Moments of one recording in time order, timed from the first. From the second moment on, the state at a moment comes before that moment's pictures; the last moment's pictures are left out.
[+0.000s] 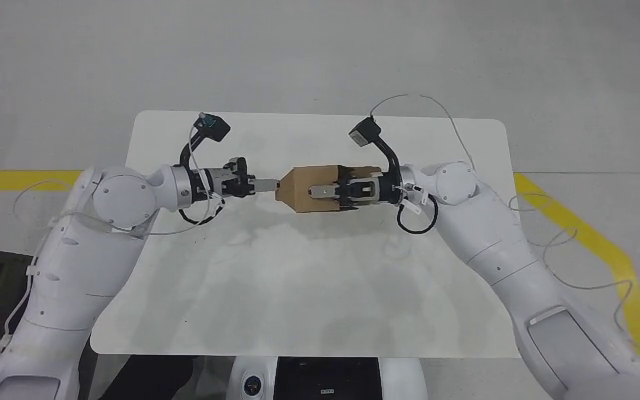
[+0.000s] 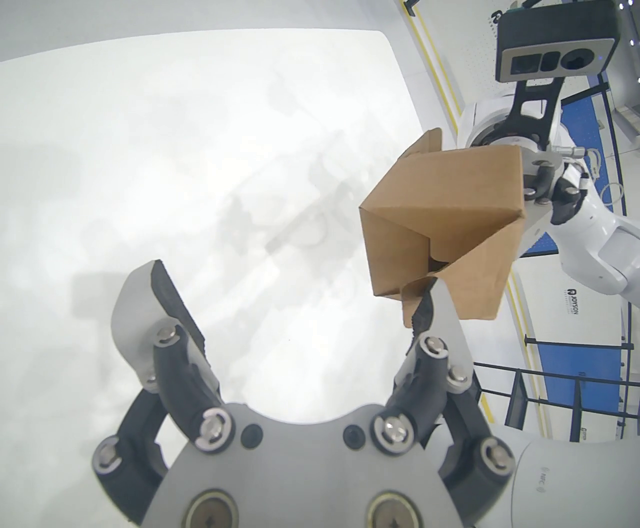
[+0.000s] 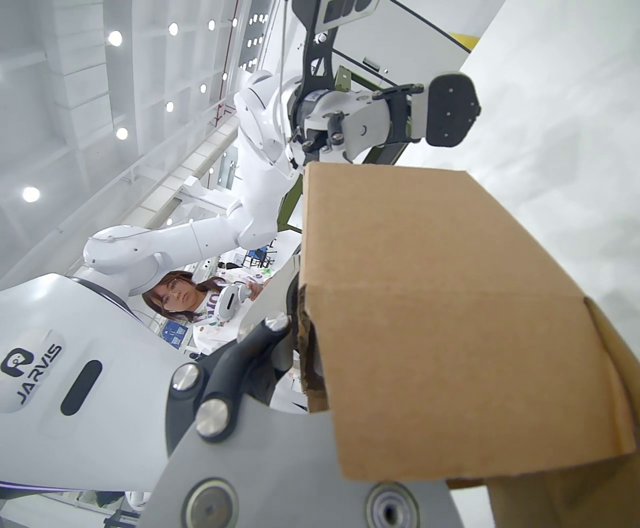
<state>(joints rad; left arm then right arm) 0.92 -0.89 -1.23 -1.61 0.15 -0.26 -1.01 -0.58 -1.26 0.77 -1.05 0.60 -0.63 1.19</state>
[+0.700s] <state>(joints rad) 0.93 -0.90 -1.22 -1.57 0.00 -0.32 -1.02 -0.59 -1.28 0.76 -1.07 0.66 -0.67 1.15</state>
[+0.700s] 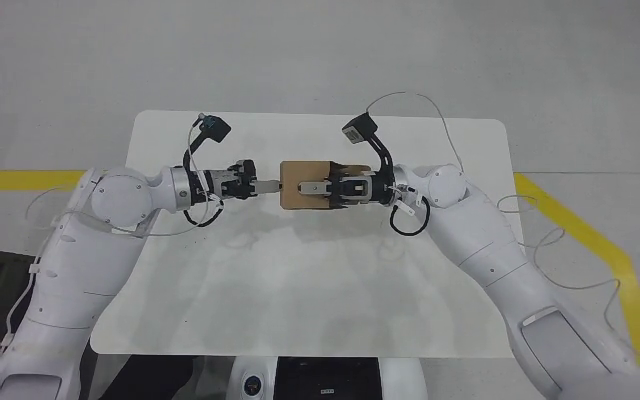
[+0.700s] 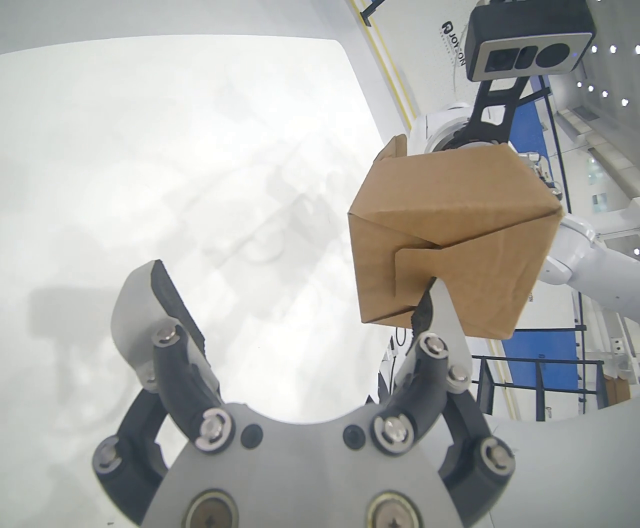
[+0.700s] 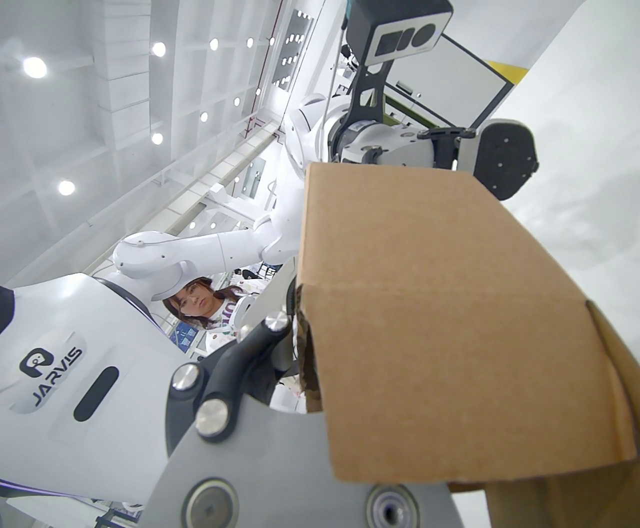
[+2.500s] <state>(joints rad) 0.86 -0.92 -1.19 -1.45 -0.16 -0.32 -1.09 -0.59 -1.27 0.77 -1.01 0.63 -0.65 1.17</state>
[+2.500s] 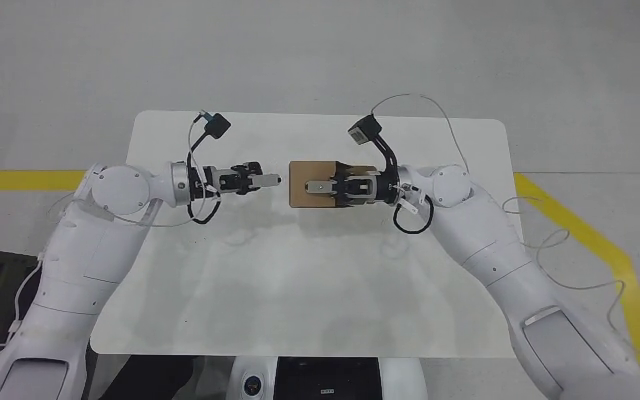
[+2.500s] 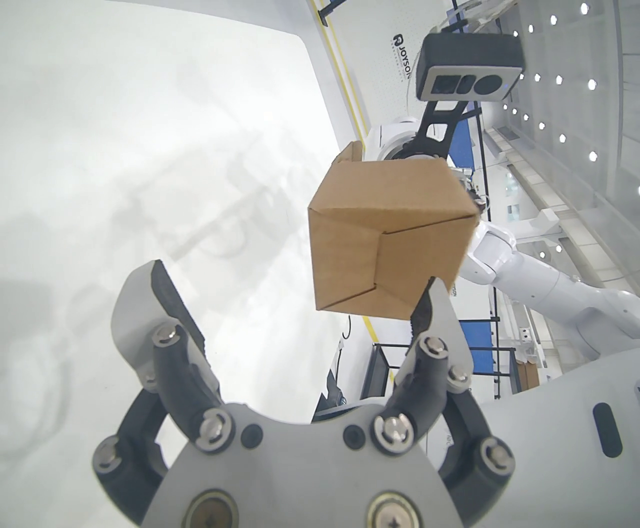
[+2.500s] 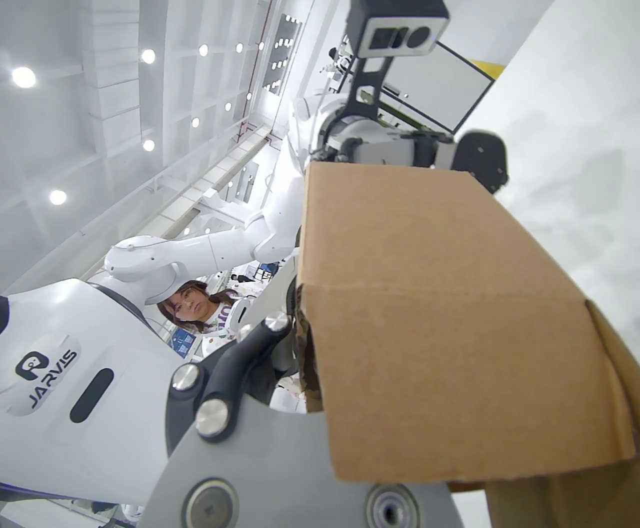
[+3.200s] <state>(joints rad) 0.96 -0.89 -1.27 -1.53 0.10 -0.54 -0.95 -0.57 -1.32 0.70 -0.78 0.53 -0.46 1.21</state>
